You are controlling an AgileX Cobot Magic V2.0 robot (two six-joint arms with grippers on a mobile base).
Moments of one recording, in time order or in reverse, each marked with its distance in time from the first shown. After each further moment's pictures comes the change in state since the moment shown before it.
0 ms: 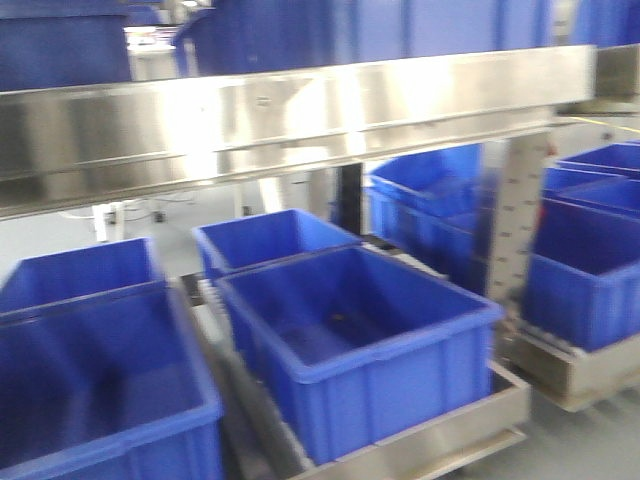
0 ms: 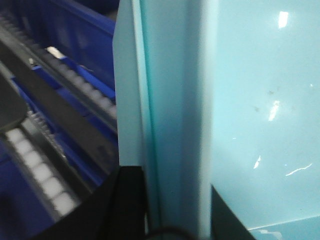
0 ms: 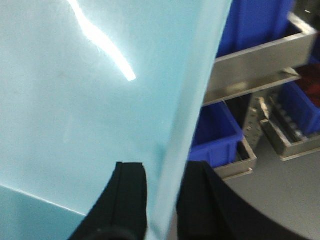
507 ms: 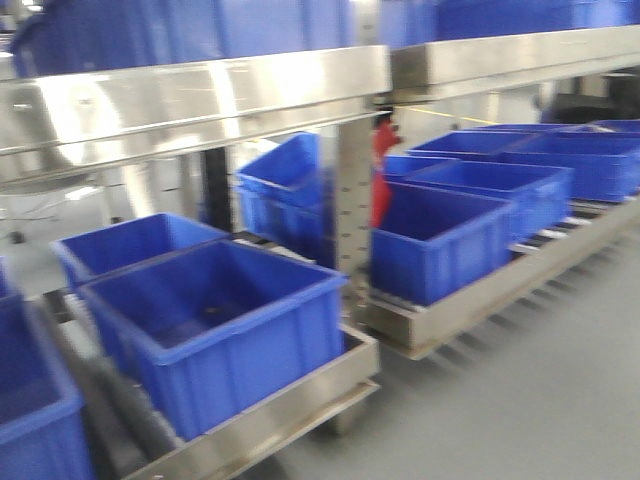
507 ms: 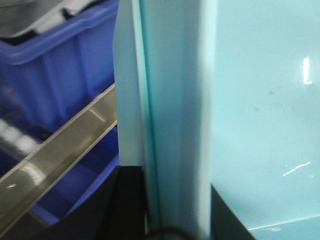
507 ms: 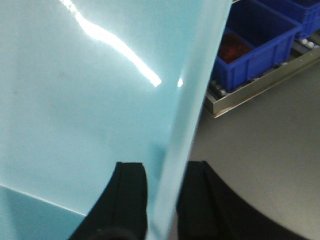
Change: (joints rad) left arm 0.000 0.000 0.000 0.000 0.005 0.000; right arm 0.000 0.000 0.000 0.000 0.007 0.000
